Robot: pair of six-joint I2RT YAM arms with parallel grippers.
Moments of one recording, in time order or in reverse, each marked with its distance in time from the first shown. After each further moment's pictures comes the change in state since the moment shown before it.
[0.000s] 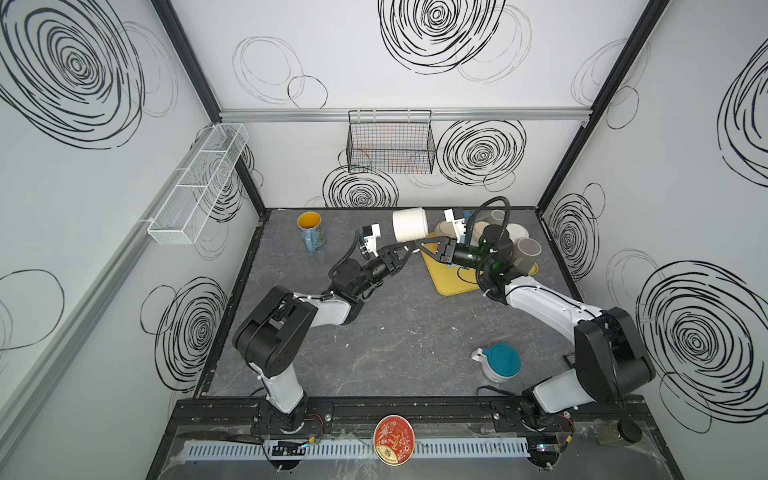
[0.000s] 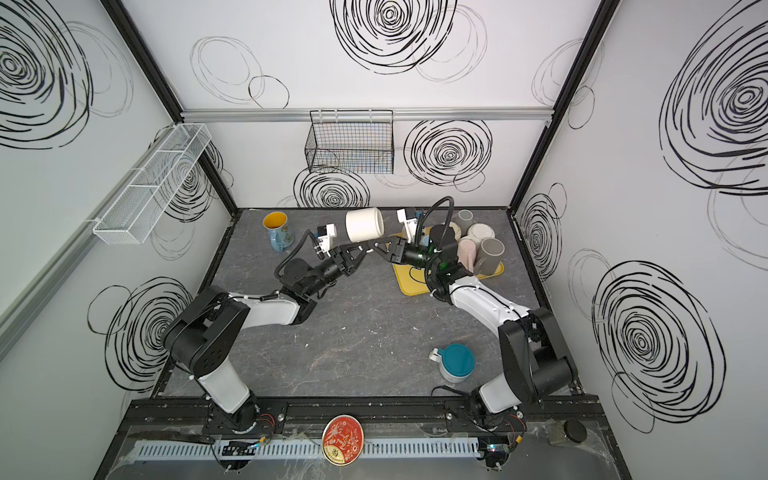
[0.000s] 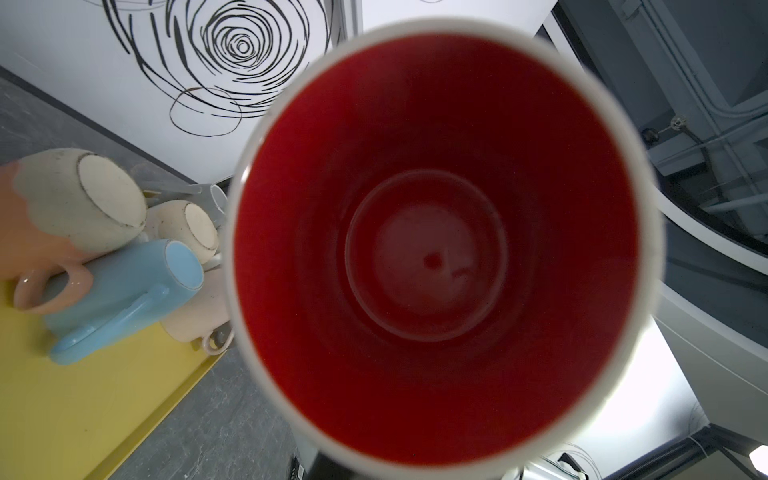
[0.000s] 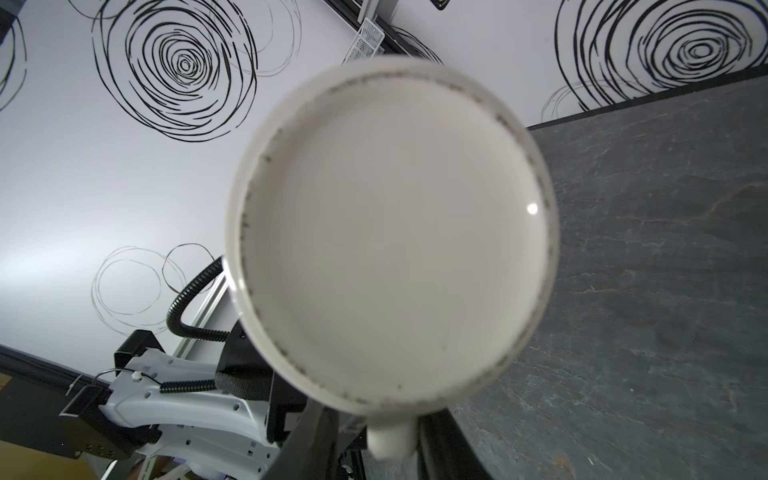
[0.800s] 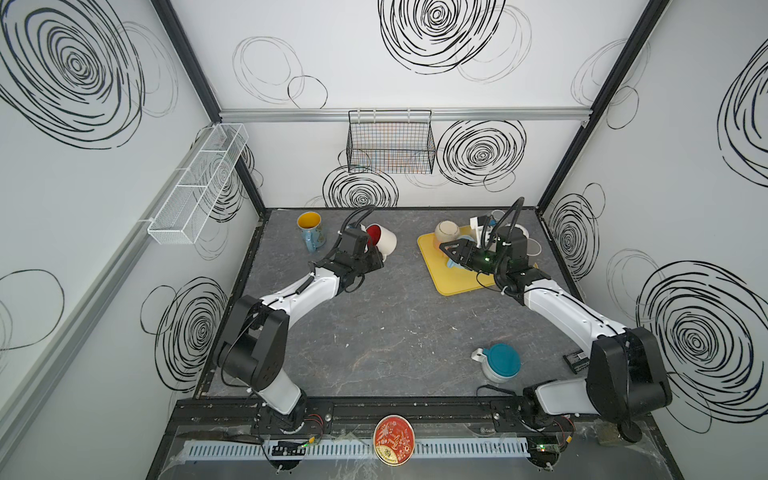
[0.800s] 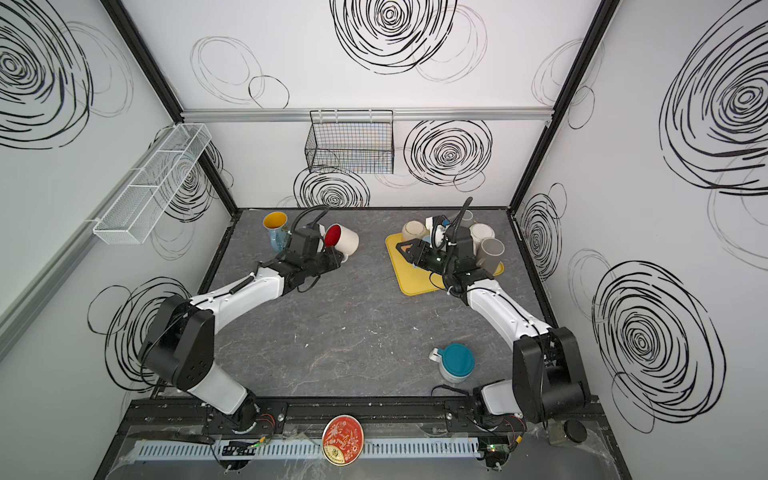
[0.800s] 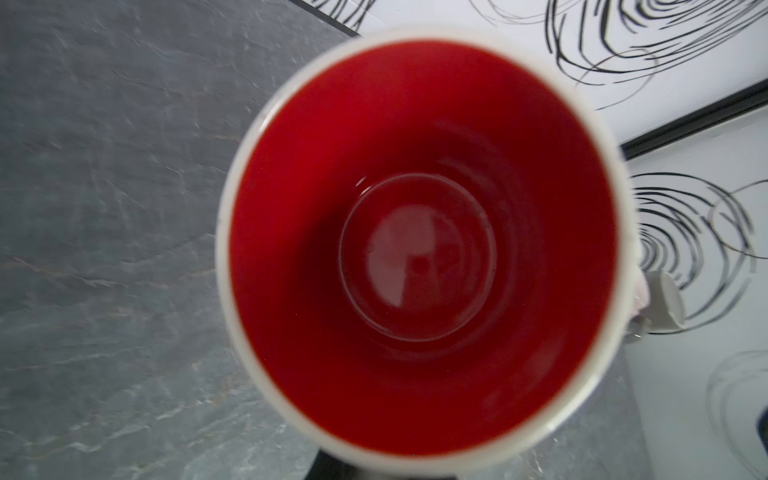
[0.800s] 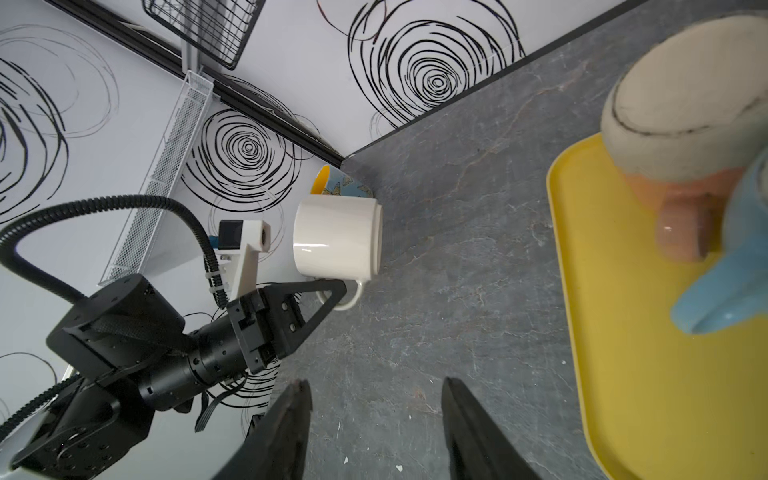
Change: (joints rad) left arm 0.104 -0.077 0.380 -1.451 -0.423 0.722; right arm -0.136 -0.111 -0.032 -0.441 0.201 -0.172
